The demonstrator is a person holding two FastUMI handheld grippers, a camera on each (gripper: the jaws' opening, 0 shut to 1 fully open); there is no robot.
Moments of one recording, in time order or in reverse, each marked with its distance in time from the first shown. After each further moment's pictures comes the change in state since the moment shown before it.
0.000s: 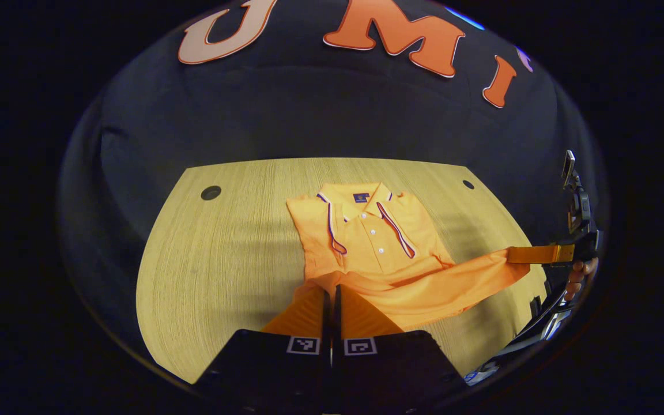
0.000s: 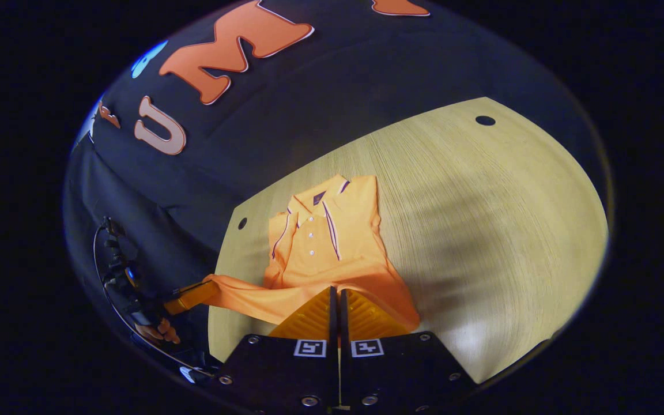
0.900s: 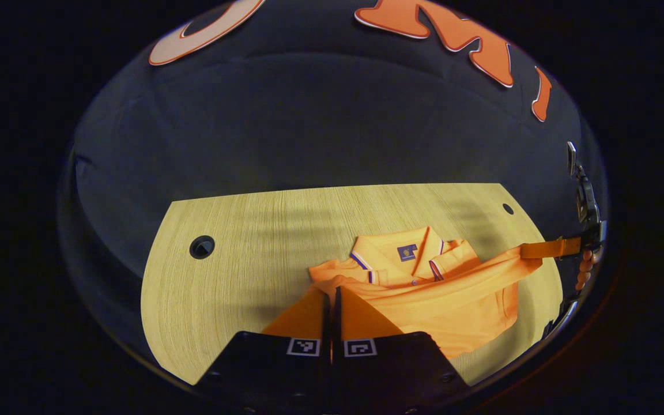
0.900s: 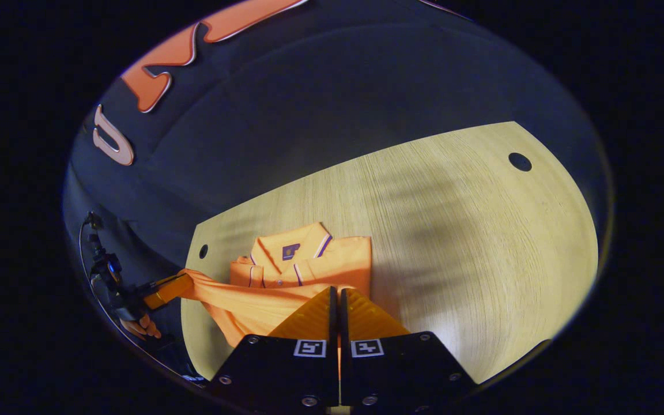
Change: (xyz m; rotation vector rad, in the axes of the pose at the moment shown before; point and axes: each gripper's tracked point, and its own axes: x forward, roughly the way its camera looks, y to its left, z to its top) left arm 0.137 0.067 0.101 0.017 0.010 0.055; right arm 0.120 -0.031 0.113 -0.025 0.041 -0.159
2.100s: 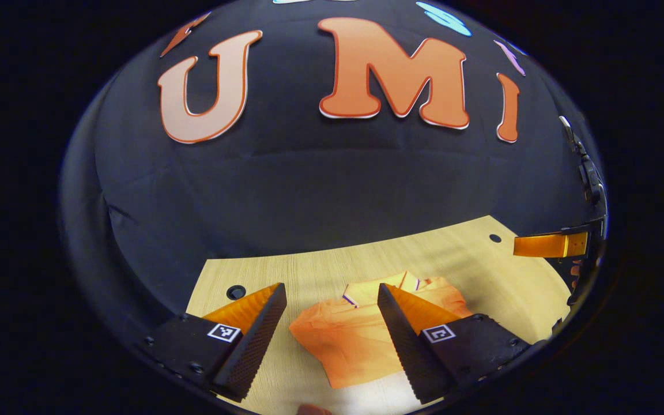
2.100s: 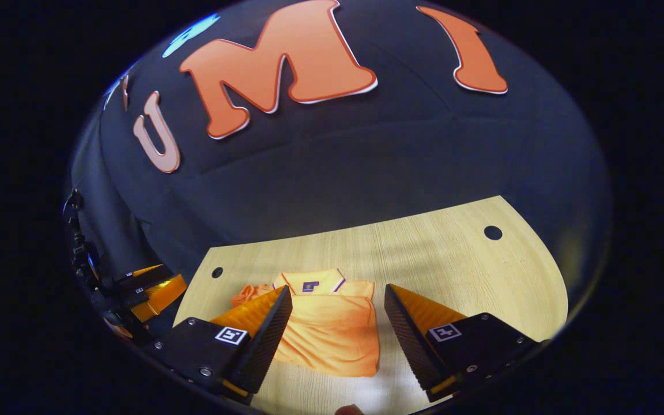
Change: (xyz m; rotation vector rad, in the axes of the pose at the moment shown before) left arm -0.153 -0.047 0.055 0.091 -0.339 0.078; right arm -0.138 0.058 0.023 -0.179 -0.358 0.014
